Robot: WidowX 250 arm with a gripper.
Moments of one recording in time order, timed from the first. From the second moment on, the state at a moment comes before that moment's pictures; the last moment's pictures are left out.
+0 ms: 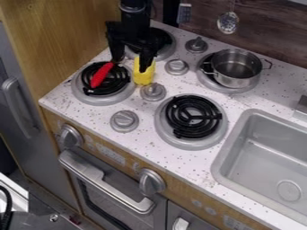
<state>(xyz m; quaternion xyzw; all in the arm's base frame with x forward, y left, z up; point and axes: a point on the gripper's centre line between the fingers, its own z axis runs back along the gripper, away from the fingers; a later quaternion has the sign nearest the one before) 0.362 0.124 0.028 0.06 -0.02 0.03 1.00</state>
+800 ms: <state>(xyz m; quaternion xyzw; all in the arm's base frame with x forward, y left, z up) 0.411 0.000 0.011 0.02 -0.08 -0.16 0.98</state>
